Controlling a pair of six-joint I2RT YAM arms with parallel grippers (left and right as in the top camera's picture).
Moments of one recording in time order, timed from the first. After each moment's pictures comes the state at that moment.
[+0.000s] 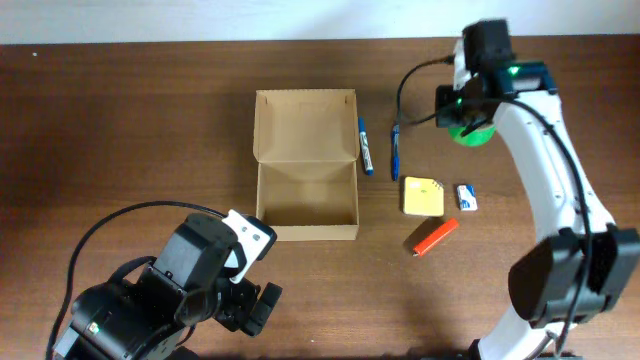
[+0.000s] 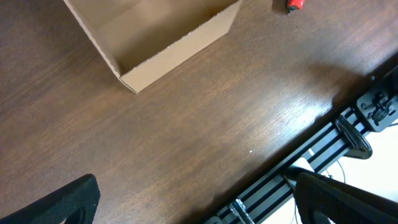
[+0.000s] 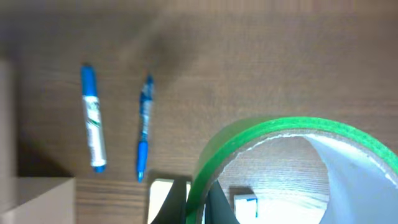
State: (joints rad) left arm -0.62 0.91 1.22 -1.37 0.08 -0.05; right arm 0.09 1.86 1.83 -1.08 0.04 0.07
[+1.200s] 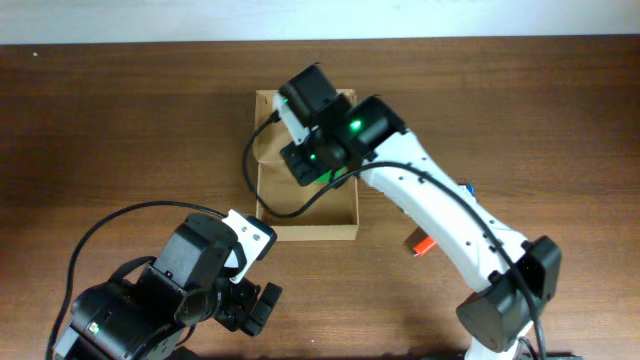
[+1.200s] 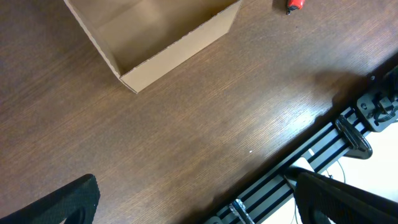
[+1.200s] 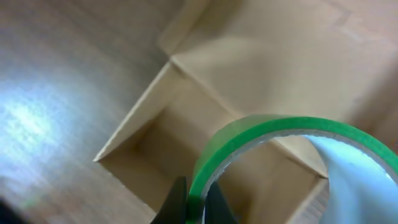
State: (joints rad) left arm -0.62 0.91 1.22 -1.37 0.08 -0.05; right arm 0.71 1.92 1.91 -1.12 -0.07 0.08
